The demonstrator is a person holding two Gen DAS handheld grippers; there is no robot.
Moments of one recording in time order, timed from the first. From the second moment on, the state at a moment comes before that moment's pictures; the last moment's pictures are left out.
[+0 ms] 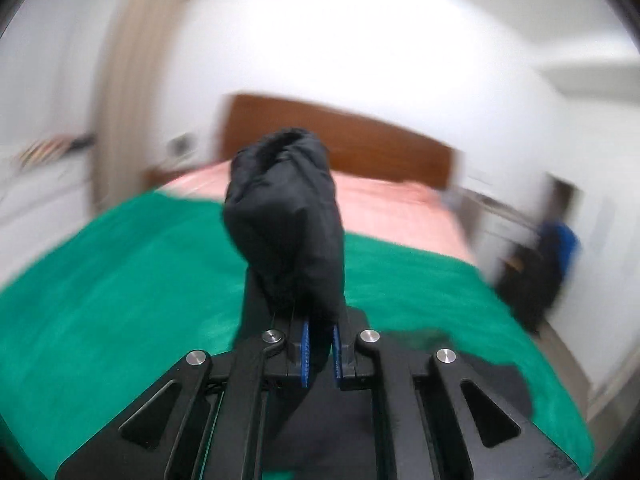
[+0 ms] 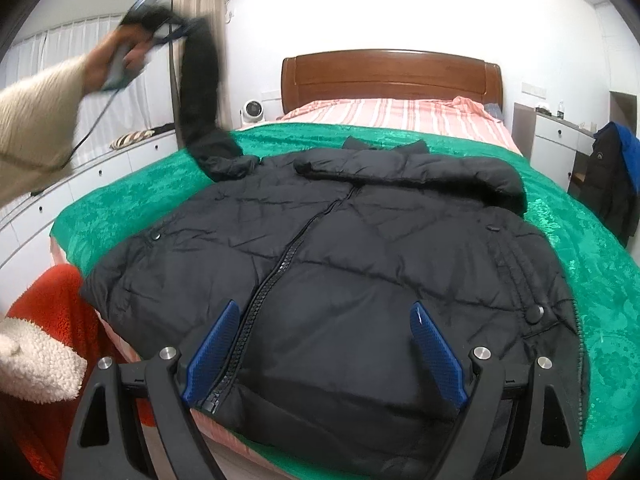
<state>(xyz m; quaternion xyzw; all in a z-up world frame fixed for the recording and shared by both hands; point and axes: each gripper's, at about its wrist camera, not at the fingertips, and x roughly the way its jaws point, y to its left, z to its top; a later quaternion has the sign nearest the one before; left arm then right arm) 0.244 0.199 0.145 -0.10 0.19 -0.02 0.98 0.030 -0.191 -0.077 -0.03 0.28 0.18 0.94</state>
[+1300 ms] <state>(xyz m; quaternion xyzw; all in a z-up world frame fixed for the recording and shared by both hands) 0.089 0.093 -0.126 -0.04 0.40 -0.01 0.92 0.024 -0.188 -0.084 -0.05 0.28 0.18 0.94</state>
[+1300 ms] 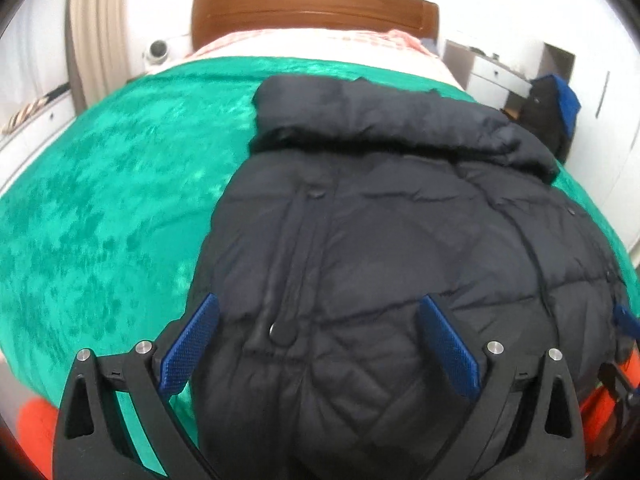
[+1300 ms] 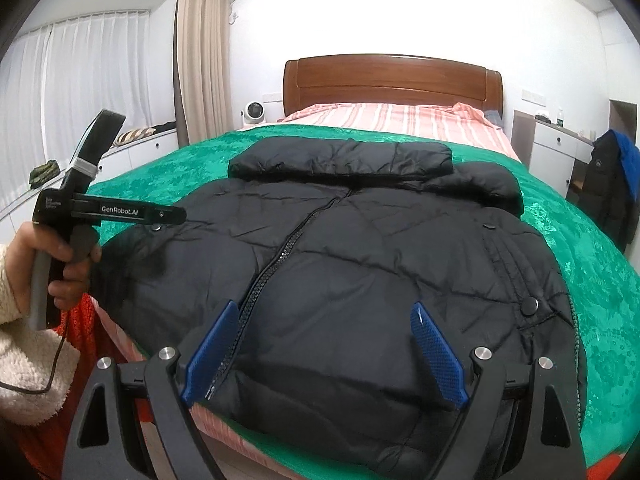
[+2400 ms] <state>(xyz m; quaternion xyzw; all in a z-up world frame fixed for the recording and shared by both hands) 0.080 0.116 -0.115 -0.04 0.37 0.05 0.93 0.032 -0.185 -0.095 -0.05 0.30 0.18 0.94</state>
